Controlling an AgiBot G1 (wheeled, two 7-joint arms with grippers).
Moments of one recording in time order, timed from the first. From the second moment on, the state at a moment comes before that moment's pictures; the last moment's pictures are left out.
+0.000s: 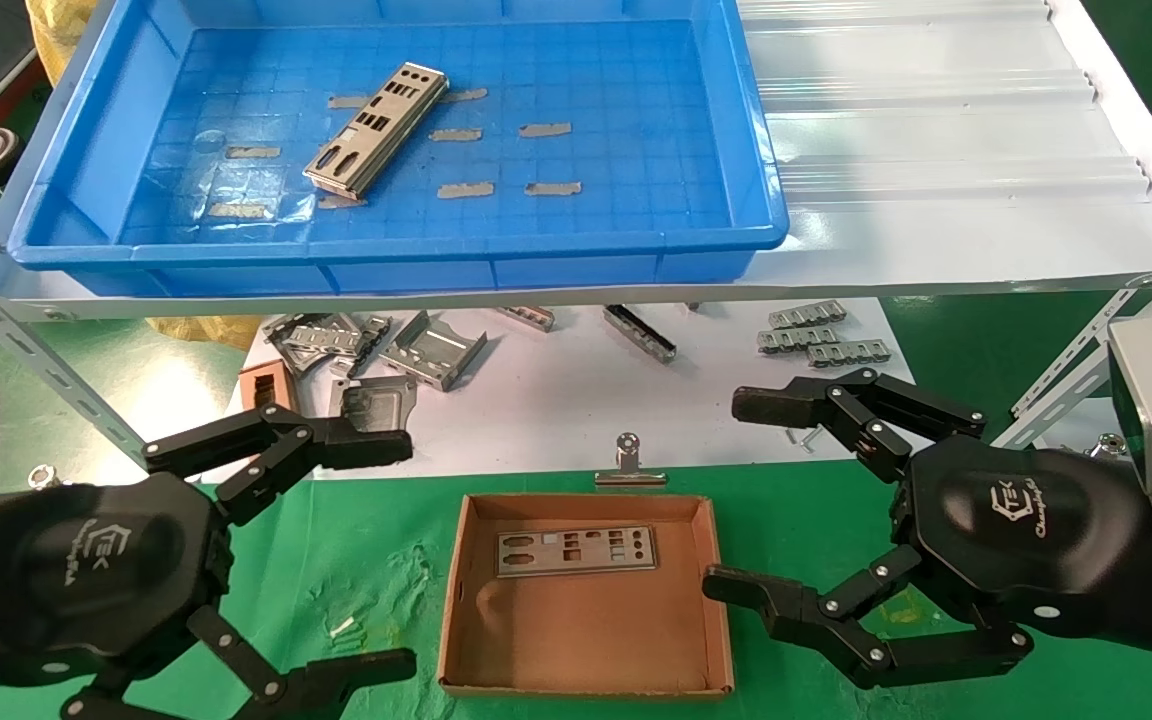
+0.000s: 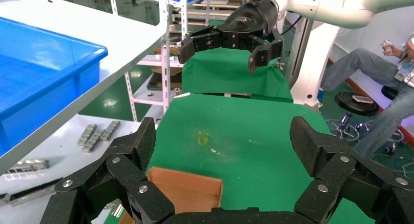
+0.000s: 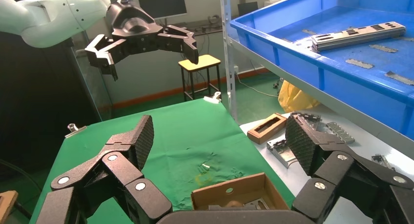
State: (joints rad) left arm -1.07 0.61 0.28 -1.28 0.73 1.50 -0.19; right arm 1.07 -0.54 -0.41 1.21 -0.61 -1.41 0.10
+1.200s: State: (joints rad) left arm -1.07 0.61 0.28 -1.28 0.73 1.50 -0.19; right arm 1.07 -0.54 -0.41 1.21 -0.61 -1.41 0.10
